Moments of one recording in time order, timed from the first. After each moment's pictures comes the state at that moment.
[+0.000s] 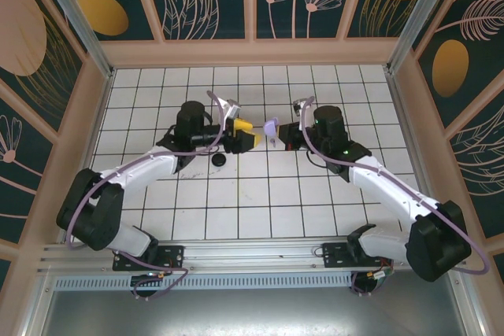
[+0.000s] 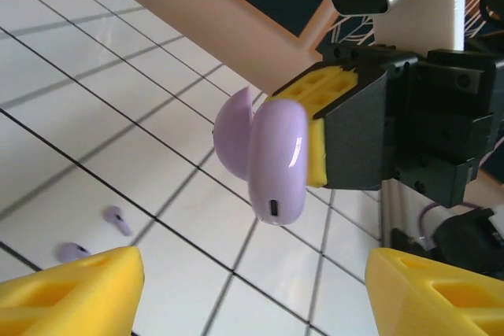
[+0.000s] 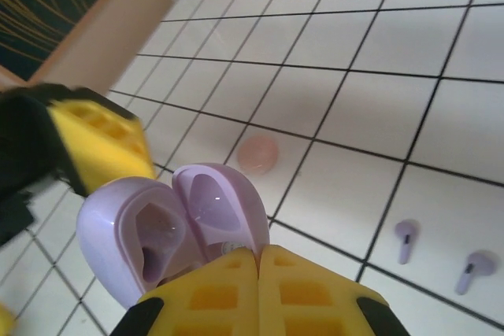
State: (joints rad) left arm -0.52 1.47 0.87 0.29 0.78 -0.29; right arm 0.52 1.20 0.82 -0.08 -0.31 0.34
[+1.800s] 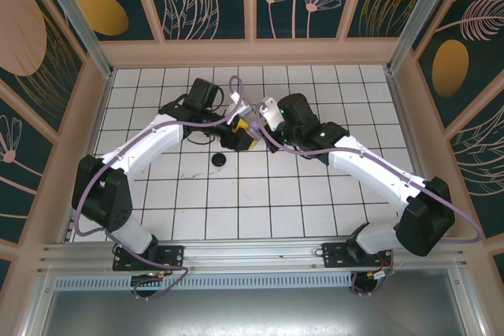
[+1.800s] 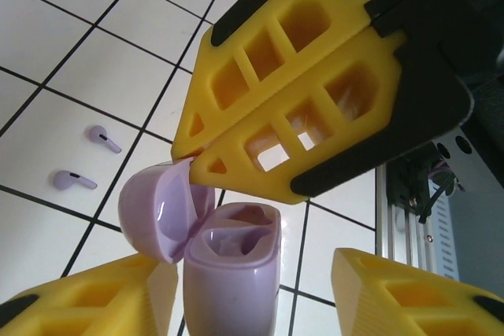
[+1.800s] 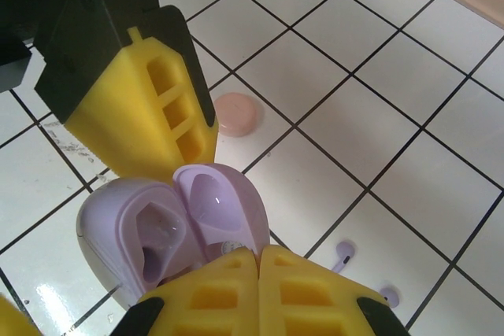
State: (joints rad) left arm -0.51 1.63 1.31 -0.56 0.88 0.25; right arm 0.73 1.38 1.15 -0.44 -0.07 -0.11
